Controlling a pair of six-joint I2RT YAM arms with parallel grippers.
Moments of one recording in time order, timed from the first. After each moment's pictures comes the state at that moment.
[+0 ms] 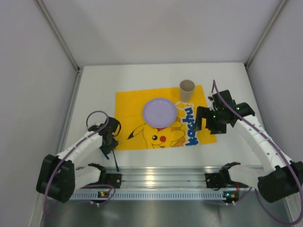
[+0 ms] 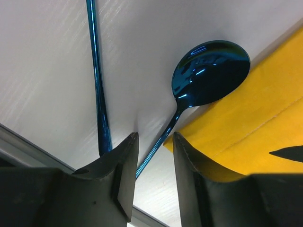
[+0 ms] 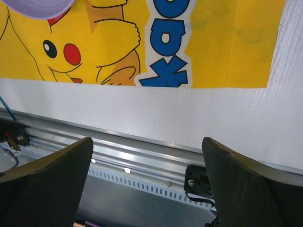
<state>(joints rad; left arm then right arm) -0.34 1.14 0.55 -0.82 -0.32 -1.13 0.33 1.12 1.05 -1.07 -0.18 0.43</state>
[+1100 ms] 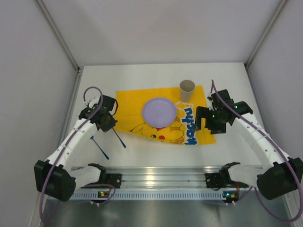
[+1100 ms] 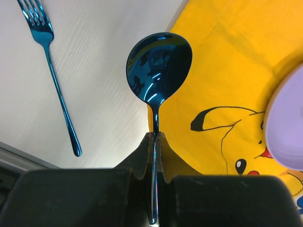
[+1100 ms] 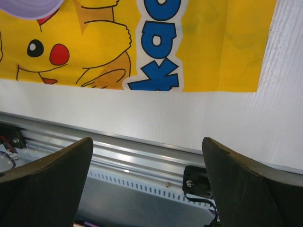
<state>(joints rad) -0.32 1.15 0.96 -0.95 -0.33 -0.95 0.33 1.16 1.05 -1.07 -0.16 0.43</state>
